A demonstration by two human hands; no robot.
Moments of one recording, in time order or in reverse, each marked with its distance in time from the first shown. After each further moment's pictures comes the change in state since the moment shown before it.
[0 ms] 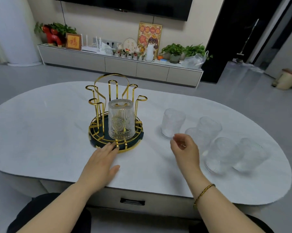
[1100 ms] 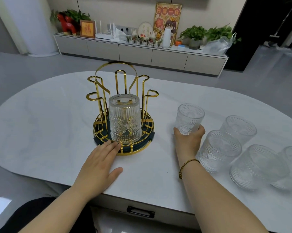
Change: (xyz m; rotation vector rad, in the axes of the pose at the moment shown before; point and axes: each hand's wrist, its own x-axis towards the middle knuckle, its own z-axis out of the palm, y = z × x) left_hand 0.003 -0.016 0.000 0.074 0.096 -0.012; right_hand 0.082 0.061 0.072 -0.016 0.265 0.276
